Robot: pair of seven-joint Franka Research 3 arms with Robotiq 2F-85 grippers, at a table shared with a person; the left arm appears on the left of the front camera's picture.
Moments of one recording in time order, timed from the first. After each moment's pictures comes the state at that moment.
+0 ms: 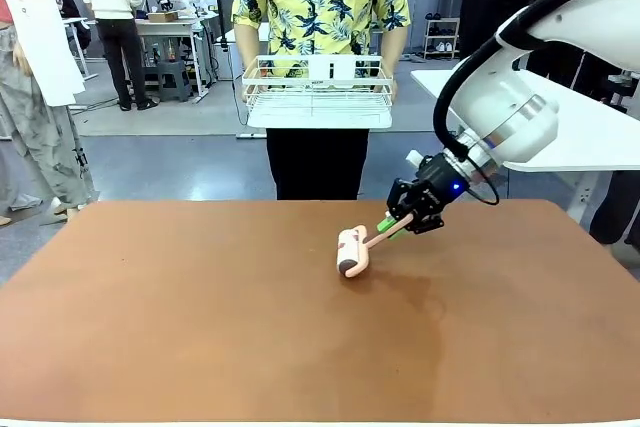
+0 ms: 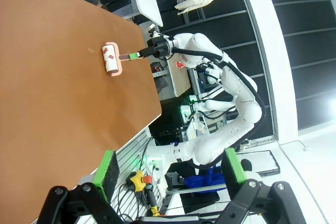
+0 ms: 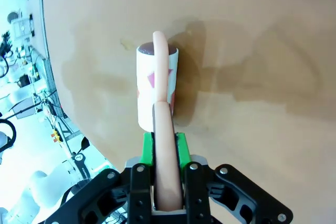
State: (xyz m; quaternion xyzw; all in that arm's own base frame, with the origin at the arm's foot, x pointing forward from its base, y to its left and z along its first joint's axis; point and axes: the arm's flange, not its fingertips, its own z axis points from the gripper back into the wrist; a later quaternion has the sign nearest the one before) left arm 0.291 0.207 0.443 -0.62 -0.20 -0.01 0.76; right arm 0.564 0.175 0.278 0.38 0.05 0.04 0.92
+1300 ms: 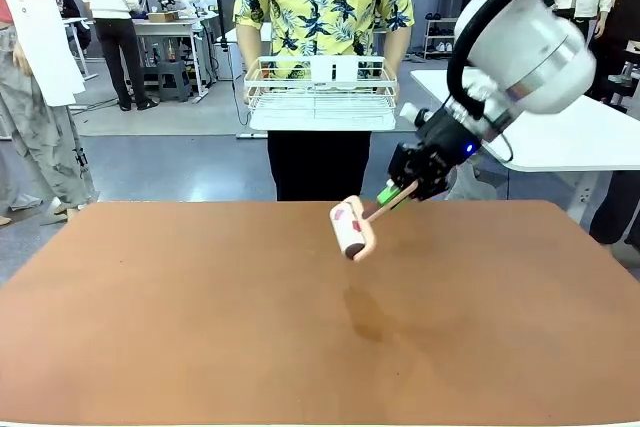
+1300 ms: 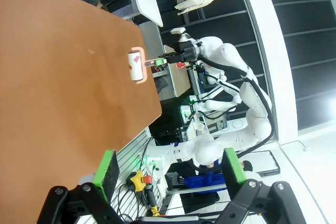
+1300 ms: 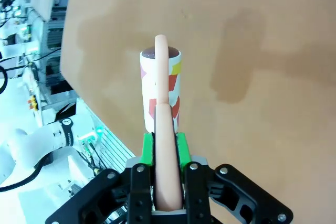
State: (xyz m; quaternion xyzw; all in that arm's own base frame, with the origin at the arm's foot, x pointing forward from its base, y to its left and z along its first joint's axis) left arm 0.291 0.208 0.443 -0.62 -0.20 -0.01 0.76; right arm 0.511 0.181 0.399 0.35 0.00 0.16 0.92
